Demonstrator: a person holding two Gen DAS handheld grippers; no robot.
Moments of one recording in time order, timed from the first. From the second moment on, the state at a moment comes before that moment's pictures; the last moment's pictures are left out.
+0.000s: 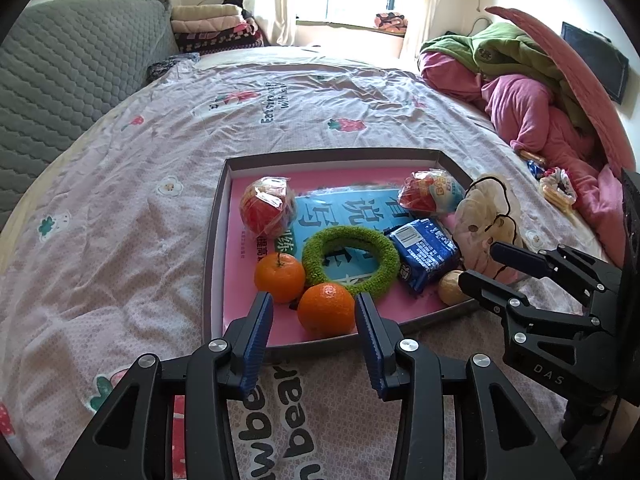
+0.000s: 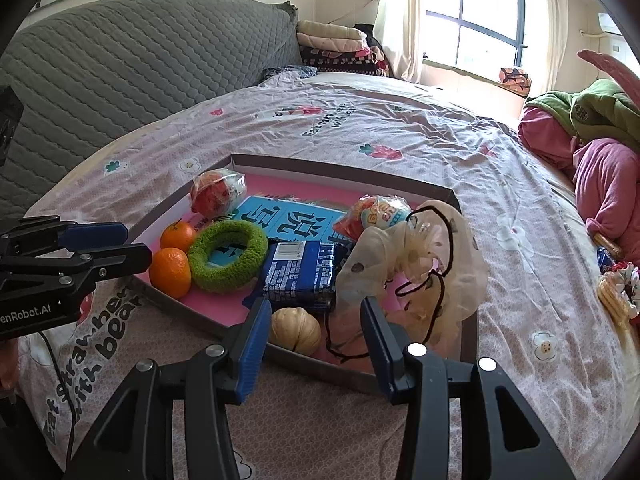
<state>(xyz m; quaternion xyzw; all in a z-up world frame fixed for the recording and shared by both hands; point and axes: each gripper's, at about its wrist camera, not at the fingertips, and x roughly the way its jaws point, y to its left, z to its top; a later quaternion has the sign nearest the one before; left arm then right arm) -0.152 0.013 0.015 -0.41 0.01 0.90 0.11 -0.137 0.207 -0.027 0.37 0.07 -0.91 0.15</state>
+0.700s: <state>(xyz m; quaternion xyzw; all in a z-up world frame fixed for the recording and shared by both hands) -0.140 0.018 0.031 -0.38 0.03 0.92 0.09 -0.107 0.215 0.015 0.26 0.06 -0.95 0.14</state>
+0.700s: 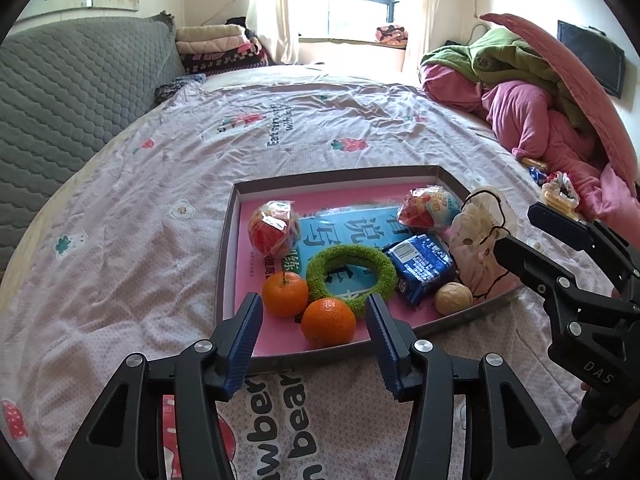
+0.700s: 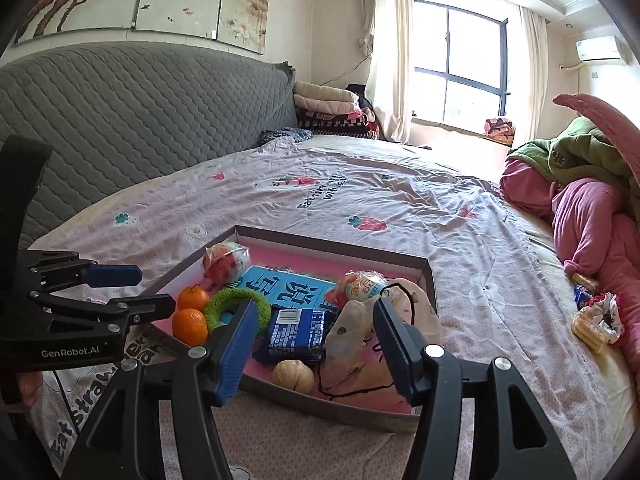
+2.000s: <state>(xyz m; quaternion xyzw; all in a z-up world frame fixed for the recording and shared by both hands) -0.102 -0.008 0.027 -0.34 0.03 0.94 0.03 -0.054 0.247 0.041 0.19 0.02 -0.98 0.10</state>
